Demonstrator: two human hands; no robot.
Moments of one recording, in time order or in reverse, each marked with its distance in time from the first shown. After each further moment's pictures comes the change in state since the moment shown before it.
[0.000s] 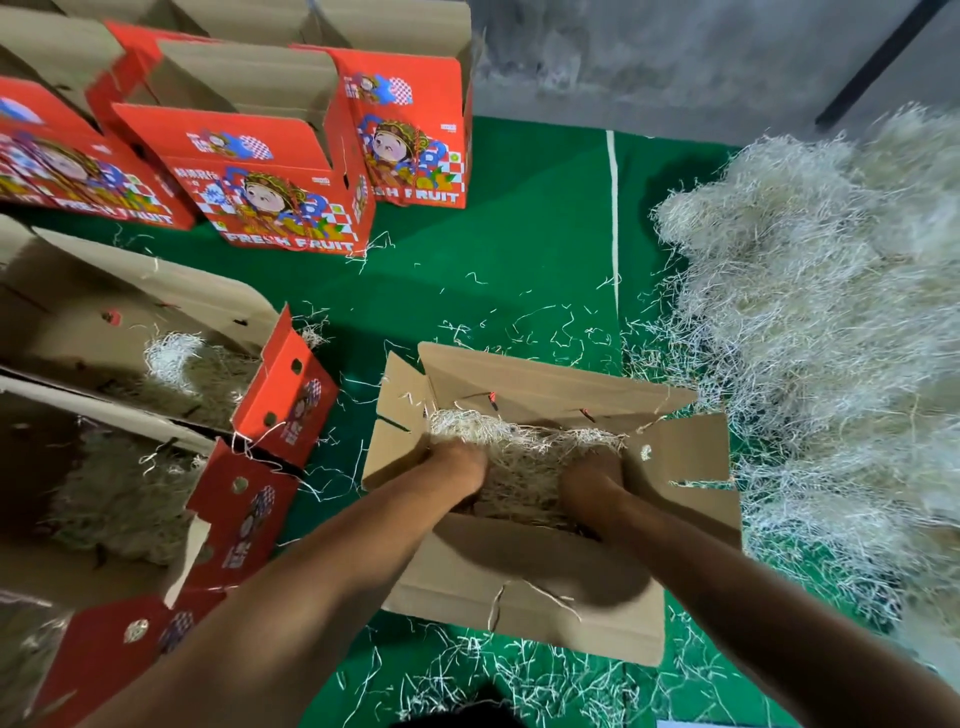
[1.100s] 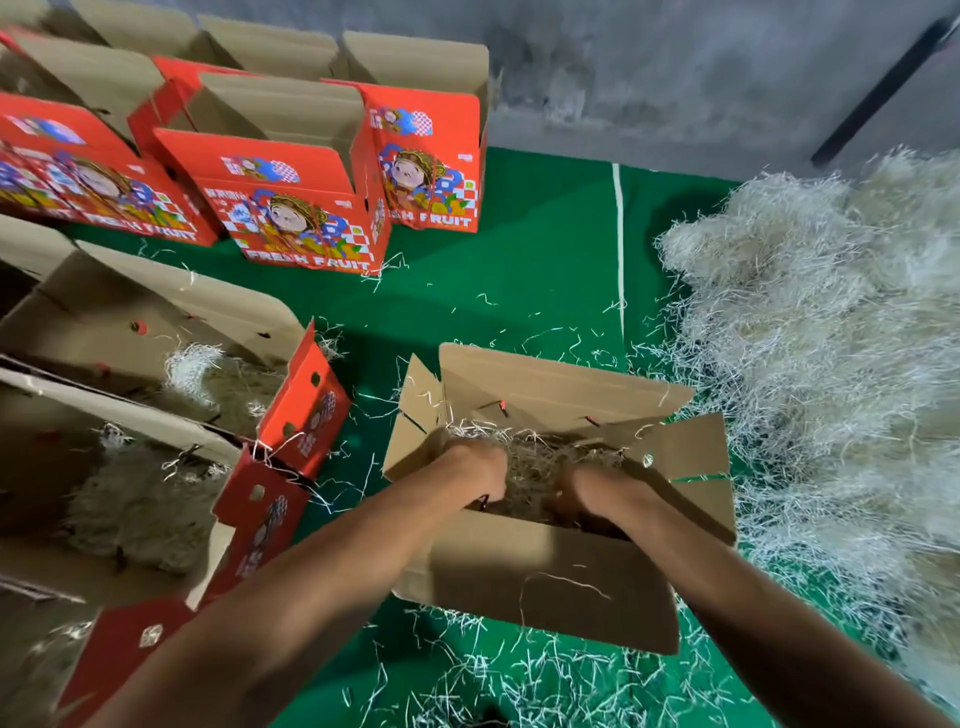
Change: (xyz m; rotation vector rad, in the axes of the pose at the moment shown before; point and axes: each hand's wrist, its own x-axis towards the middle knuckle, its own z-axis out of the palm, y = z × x) left_hand -0.017 -0.007 -0.027 -0.067 0.013 0.087; right_hand 0.009 0.008 -0.014 0.615 -0.001 -0.108
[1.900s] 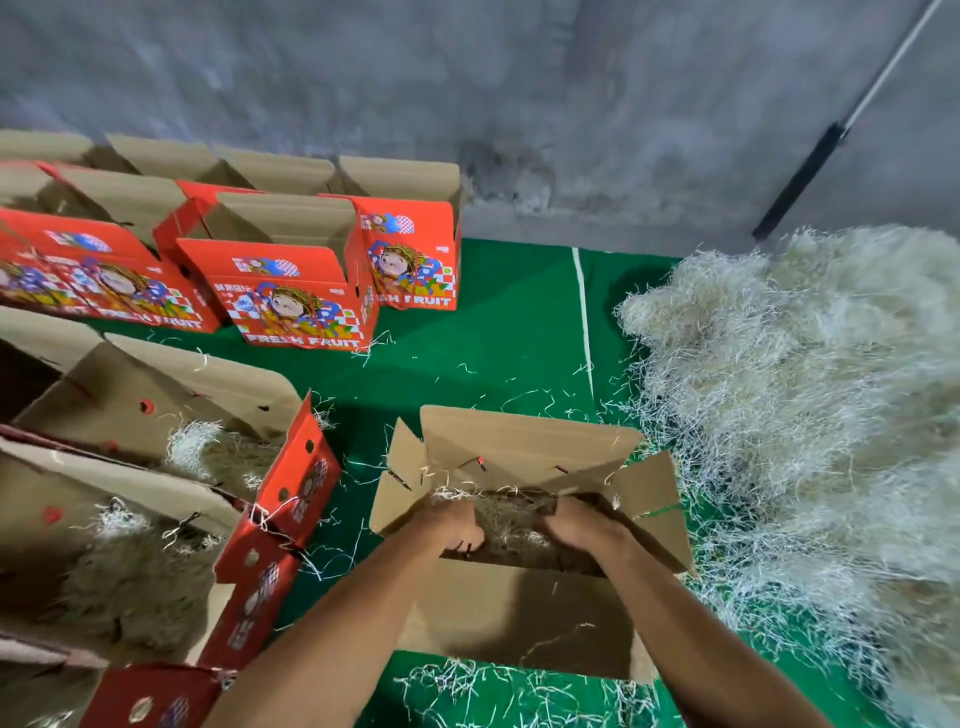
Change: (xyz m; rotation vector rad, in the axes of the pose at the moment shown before) left_hand -0.008 -0.011 0.014 -0.317 0.073 -0.089; right_hand -0.034 0.001 -0.018 0.286 0.199 0.121
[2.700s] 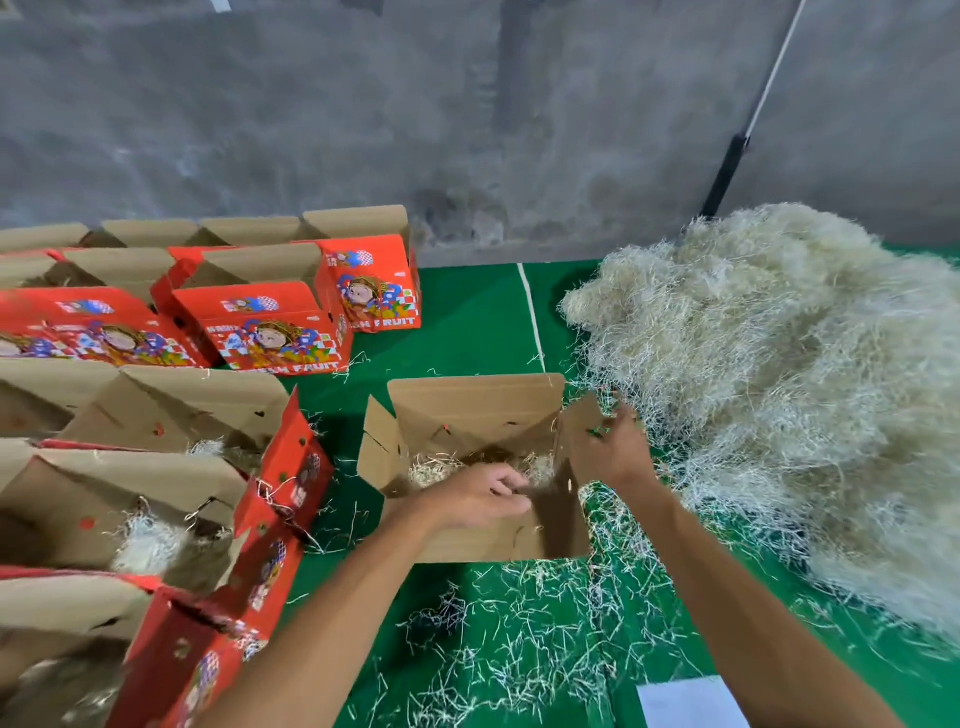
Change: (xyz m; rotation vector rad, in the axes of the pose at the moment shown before) left_hand -0.129 0.055 0.016 -0.336 0.051 0.476; right_hand -0.118 0.078 -0.028 0.861 0.621 -0.050
